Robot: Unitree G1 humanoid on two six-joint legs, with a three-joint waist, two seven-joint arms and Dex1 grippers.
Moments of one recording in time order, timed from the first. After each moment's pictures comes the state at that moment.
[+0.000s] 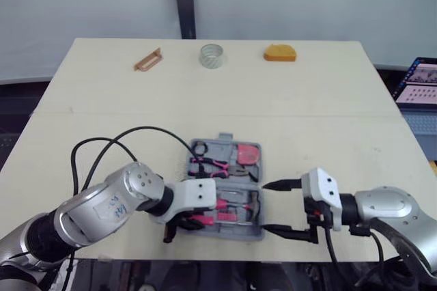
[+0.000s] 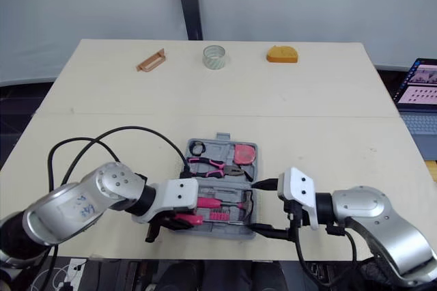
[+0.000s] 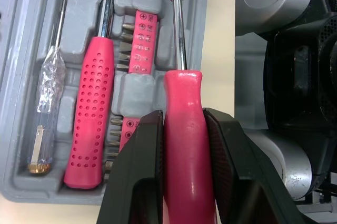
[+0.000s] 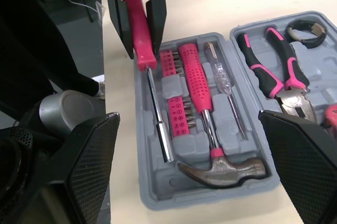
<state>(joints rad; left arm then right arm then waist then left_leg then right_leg) -0.57 0.91 -0.58 -0.77 -0.32 1.22 -0.91 0.03 -0.88 -0.01 -0.63 0.54 0.50 1.02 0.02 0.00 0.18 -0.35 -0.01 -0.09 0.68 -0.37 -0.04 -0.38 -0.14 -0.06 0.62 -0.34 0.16</state>
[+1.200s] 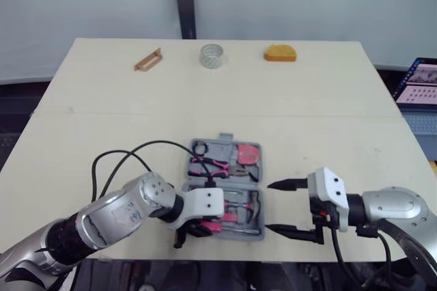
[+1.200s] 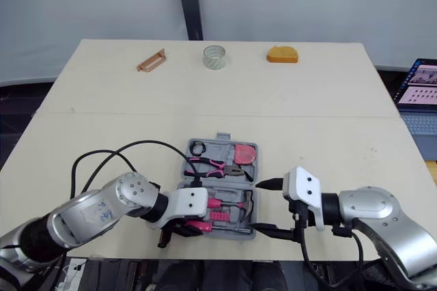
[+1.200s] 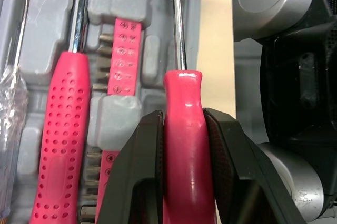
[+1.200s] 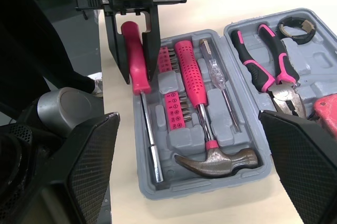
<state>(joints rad) -0.54 0.84 -0.69 -0.65 -0.26 1.09 -0.85 0.06 -0.90 -0.05 -0.64 0.57 0.51 1.02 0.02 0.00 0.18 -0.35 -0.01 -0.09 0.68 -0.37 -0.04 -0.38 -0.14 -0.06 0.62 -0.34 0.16</state>
